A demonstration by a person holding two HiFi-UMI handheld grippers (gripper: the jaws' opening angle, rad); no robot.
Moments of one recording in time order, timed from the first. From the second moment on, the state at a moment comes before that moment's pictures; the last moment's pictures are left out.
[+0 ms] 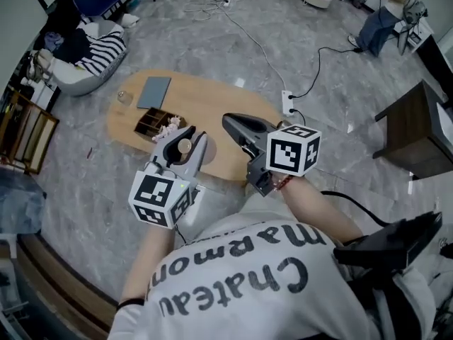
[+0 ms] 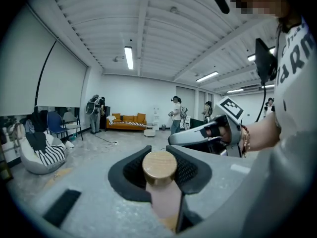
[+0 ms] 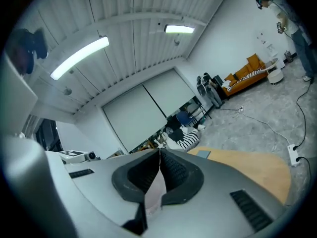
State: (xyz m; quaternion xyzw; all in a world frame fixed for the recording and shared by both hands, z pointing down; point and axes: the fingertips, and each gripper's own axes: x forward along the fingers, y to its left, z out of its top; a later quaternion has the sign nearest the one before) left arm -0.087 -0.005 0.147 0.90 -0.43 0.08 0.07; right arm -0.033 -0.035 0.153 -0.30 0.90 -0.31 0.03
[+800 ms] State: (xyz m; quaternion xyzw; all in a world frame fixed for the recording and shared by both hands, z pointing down) left arm -0.122 0.085 0.196 0.91 -0.38 0.08 0.12; right arm 0.039 0.049 0.212 -0.48 0.82 -0.31 -0.03
